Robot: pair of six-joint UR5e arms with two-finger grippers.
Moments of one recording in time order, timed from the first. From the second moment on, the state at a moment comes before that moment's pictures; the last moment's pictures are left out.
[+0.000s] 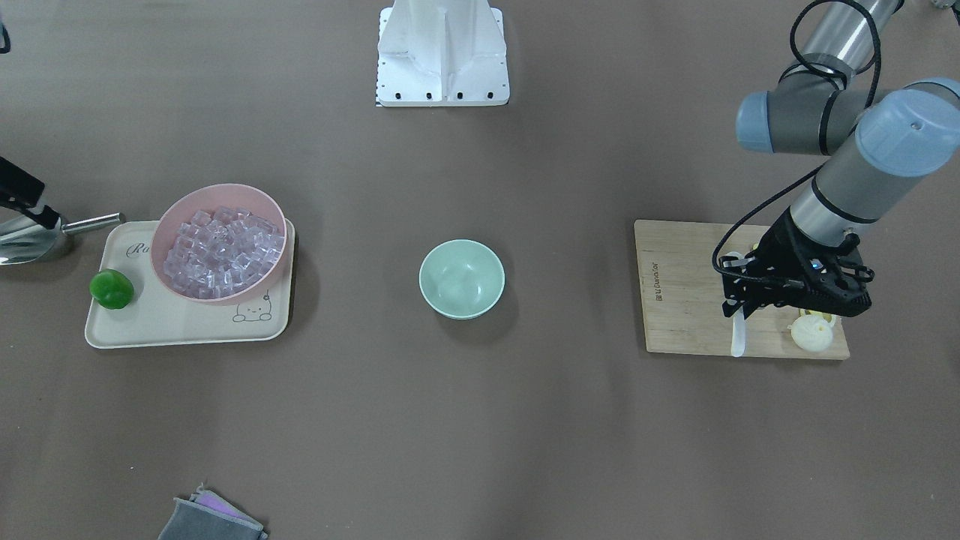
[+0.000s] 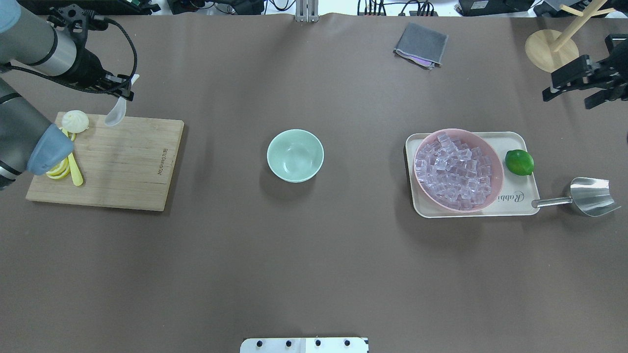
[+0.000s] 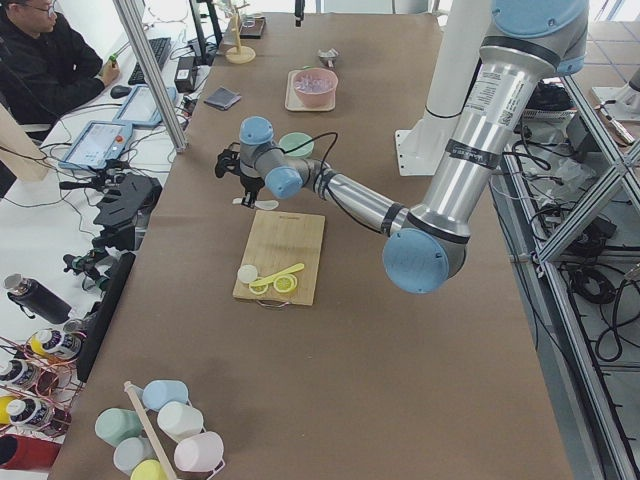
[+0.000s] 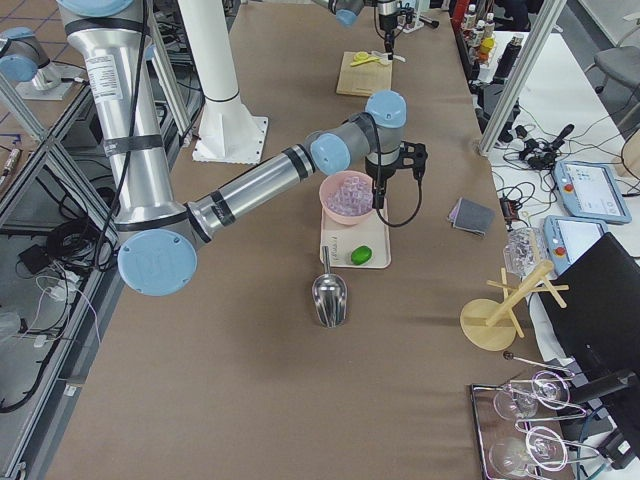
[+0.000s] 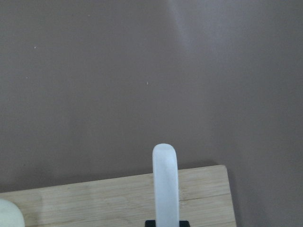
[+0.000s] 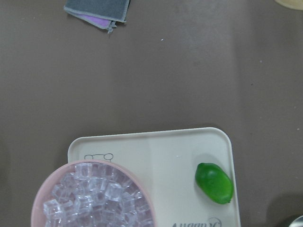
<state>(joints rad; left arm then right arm) -1.02 -1.97 -1.60 -1.94 -2.14 -0.72 1.19 -1.39 1.97 -1.58 2.36 0.75</state>
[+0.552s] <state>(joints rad) -1.02 -2.03 -1.59 -1.89 -2.14 -0.73 0.95 -1.39 1.98 -1.37 2.14 0.90</state>
